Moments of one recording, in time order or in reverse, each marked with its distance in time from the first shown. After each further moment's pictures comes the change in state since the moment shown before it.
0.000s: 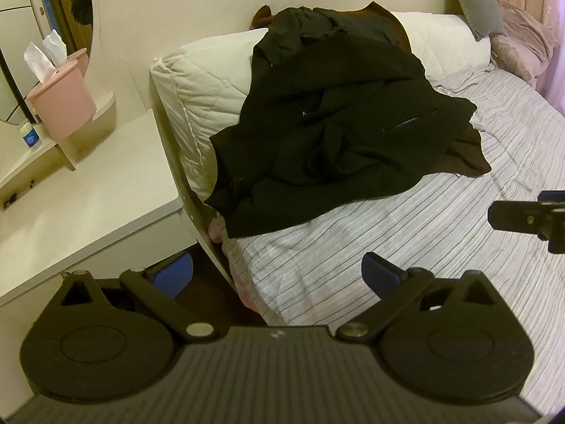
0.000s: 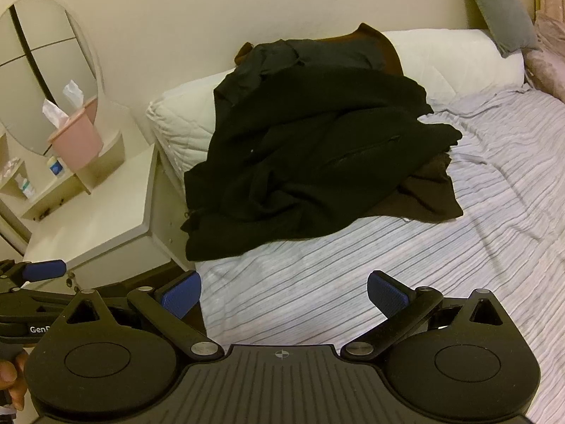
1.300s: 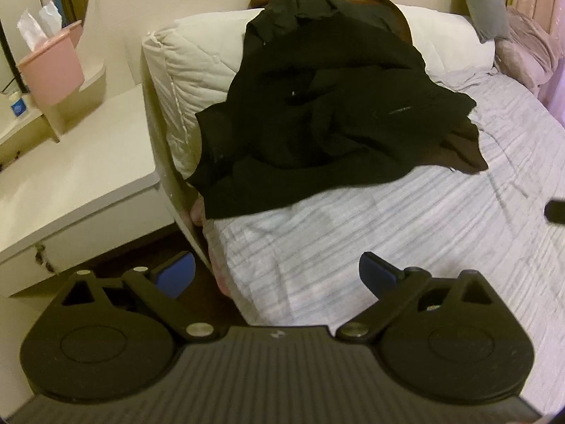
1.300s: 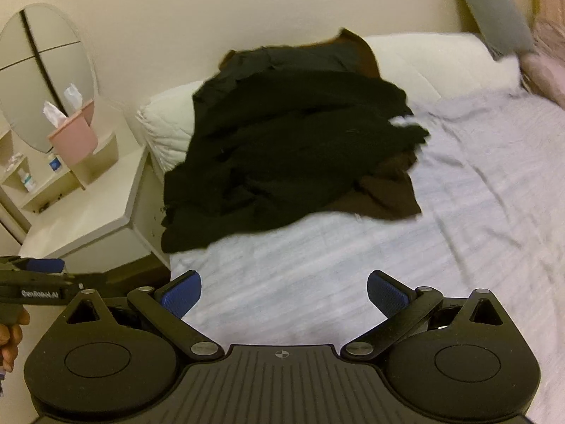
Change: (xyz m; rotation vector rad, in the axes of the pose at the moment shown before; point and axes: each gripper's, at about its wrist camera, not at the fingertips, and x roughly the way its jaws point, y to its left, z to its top) left arm 0.038 -0.011 -0.007 -0.059 0.036 -0.062; right arm -0.021 -0.081 -0.012 -0.054 -0.033 0.033
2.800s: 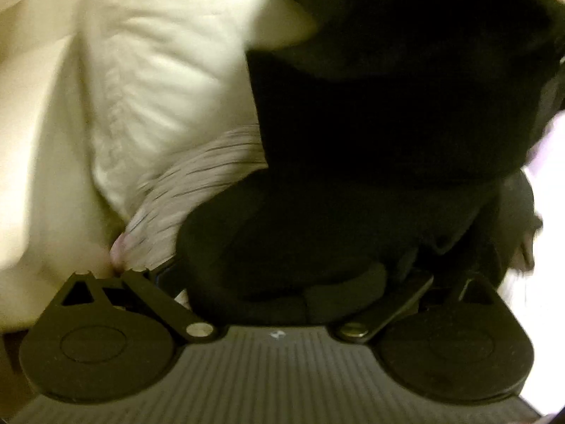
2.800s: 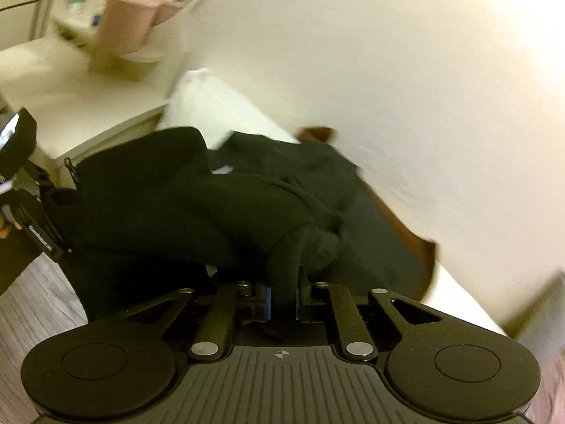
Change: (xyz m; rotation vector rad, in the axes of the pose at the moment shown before) left arm 0.232 0.062 0.090 -0.065 0.002 -0.320; right arm 0.142 -0.011 0.181 -0.930 -0.086 -0.131
